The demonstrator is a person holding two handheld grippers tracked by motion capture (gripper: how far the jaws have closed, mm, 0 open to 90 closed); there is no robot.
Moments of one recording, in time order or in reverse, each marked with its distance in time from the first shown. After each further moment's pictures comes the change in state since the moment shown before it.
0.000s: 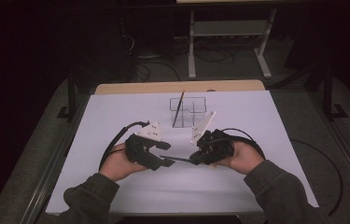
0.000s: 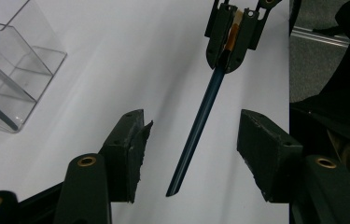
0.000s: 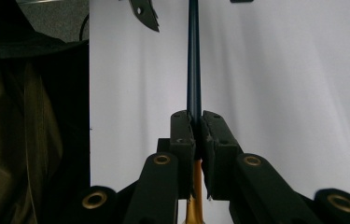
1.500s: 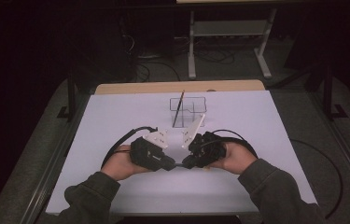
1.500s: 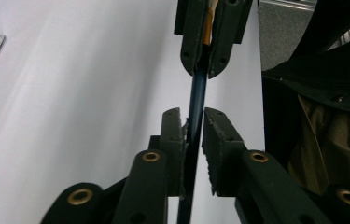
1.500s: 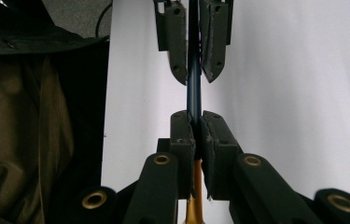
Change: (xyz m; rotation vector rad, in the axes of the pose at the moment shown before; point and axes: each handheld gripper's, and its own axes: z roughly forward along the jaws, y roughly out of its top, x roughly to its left) left arm -0.002 0.000 0.013 0.110 -0.131 0.063; right arm 0.007 0.017 0.011 0.013 0.058 -0.076
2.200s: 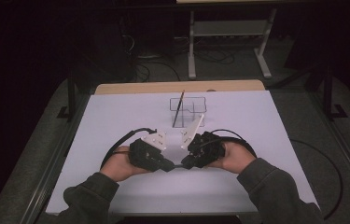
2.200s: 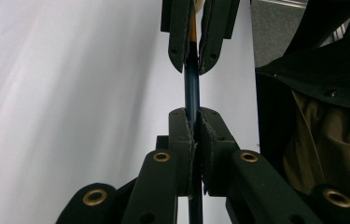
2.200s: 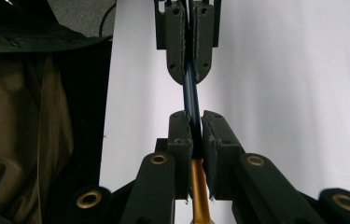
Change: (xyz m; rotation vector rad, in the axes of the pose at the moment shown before) left arm -0.002 -0.005 0.000 -0.001 -0.014 0.011; right arm -0.002 0.000 0.003 -0.007 0.018 -0.021
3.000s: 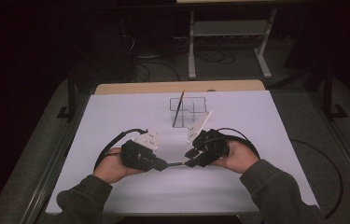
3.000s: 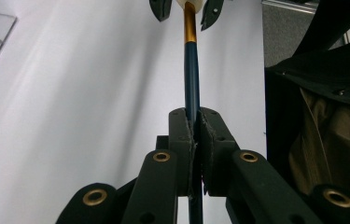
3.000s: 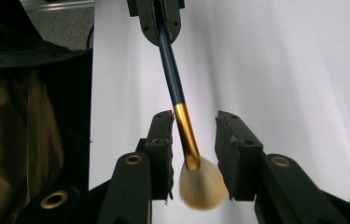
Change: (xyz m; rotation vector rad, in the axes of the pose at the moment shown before) left arm 0.001 -0.018 -0.013 -0.016 0.040 -0.032; right arm -0.007 -0.013 -0.005 -0.042 -0.044 0.090
